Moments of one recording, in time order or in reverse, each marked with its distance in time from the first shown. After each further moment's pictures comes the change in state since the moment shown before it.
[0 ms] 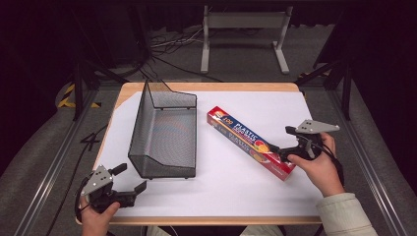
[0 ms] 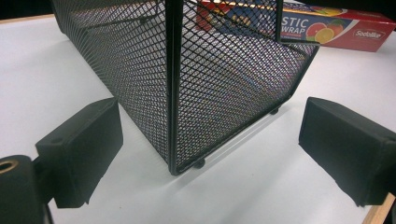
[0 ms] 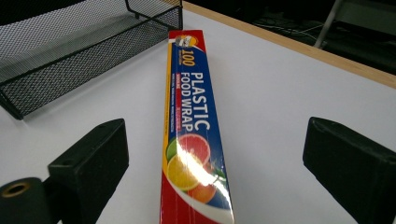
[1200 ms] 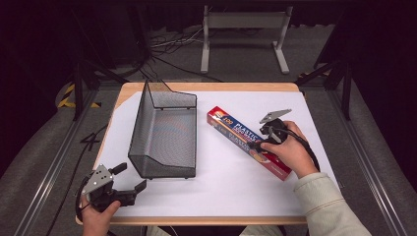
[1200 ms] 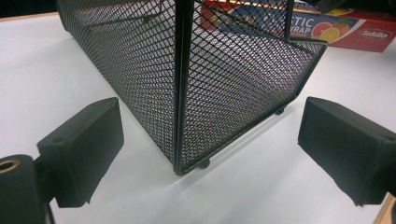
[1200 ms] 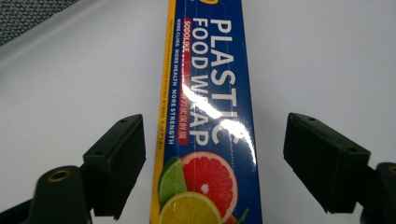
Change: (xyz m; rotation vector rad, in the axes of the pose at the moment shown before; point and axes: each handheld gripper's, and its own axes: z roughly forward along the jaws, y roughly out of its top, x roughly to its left) left arm 0.002 -0.001 0.003 -0.003 0.006 -0.006; right arm 0.002 0.017 0.088 0.335 0.058 -0.061
